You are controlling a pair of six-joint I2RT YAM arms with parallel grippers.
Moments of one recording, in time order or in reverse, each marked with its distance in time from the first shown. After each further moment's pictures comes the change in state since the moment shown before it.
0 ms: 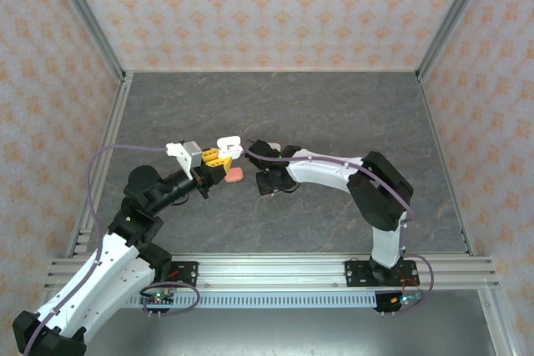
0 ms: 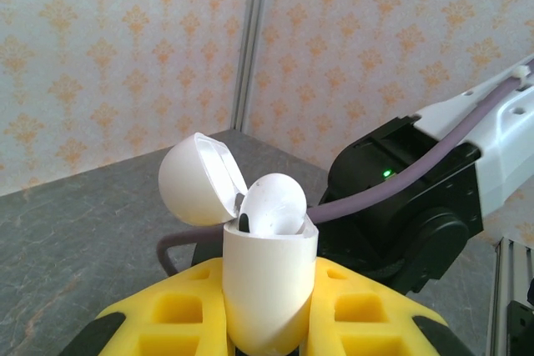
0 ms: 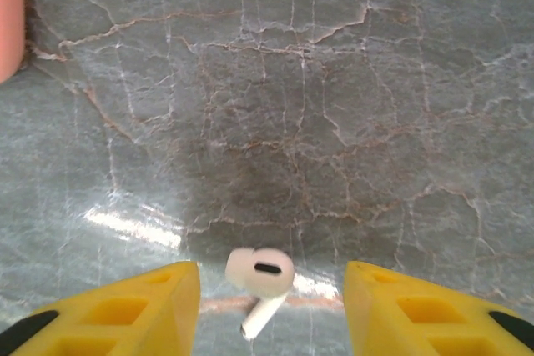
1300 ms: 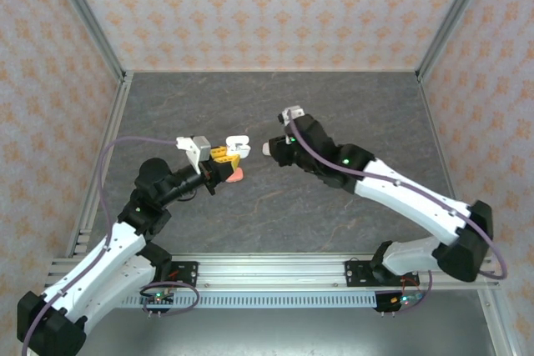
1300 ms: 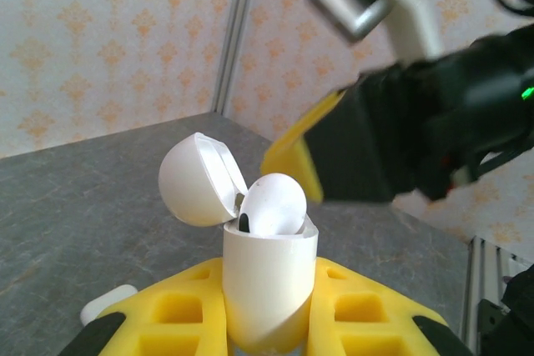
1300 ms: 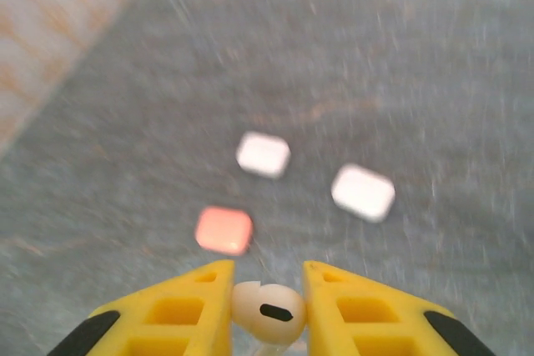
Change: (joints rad) left arm -0.014 0.140 0.000 0.106 0.036 -0.077; right arm 0.001 -0.625 -0.062 0.185 0.113 -0.150
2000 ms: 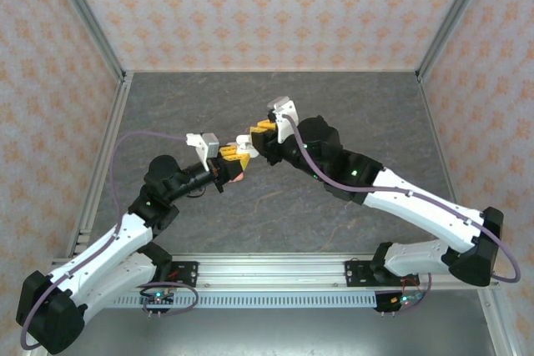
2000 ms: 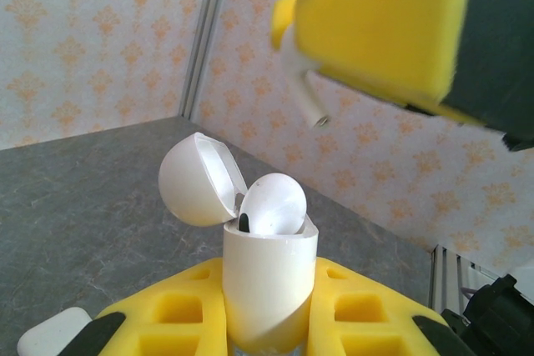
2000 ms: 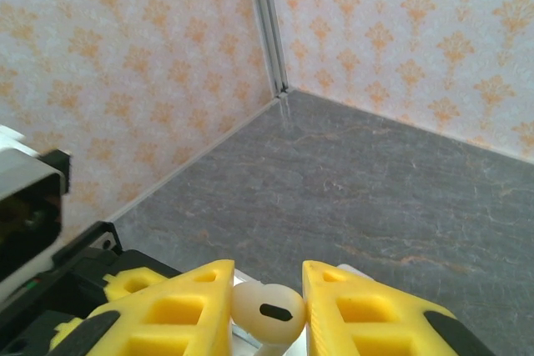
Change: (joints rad) left arm -0.058 0.099 0.002 0.136 0.006 -0.068; right arm 0.097 -0.029 -0.006 0.286 -0.061 -0.196
